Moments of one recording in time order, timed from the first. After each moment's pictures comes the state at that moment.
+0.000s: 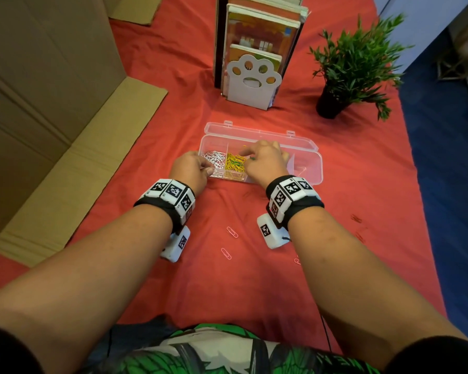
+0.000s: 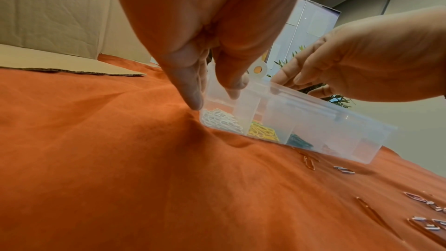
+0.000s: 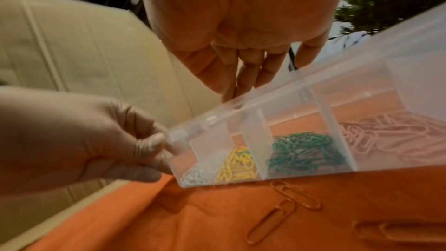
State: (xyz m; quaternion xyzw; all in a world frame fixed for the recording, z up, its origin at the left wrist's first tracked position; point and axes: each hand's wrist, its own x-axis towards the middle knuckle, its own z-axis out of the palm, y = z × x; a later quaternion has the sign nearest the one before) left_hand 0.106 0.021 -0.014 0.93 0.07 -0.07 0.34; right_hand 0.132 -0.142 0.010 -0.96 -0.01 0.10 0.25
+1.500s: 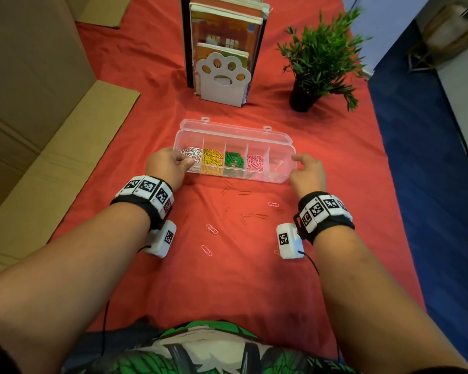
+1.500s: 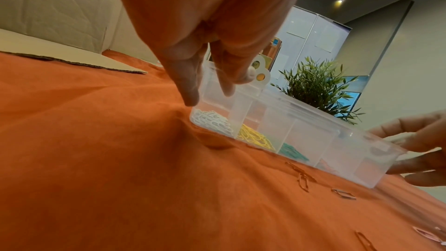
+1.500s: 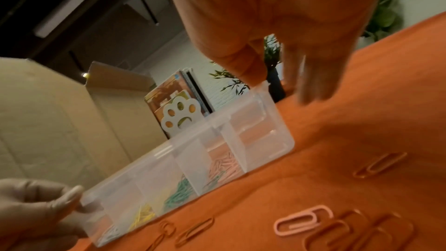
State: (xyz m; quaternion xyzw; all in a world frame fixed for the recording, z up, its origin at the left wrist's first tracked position) left_hand 0.112 0.015 -0.015 0.94 0.07 -0.02 0.34; right_hand 0.096 -0.262 -0.002 -0.90 0.24 0.03 0.36
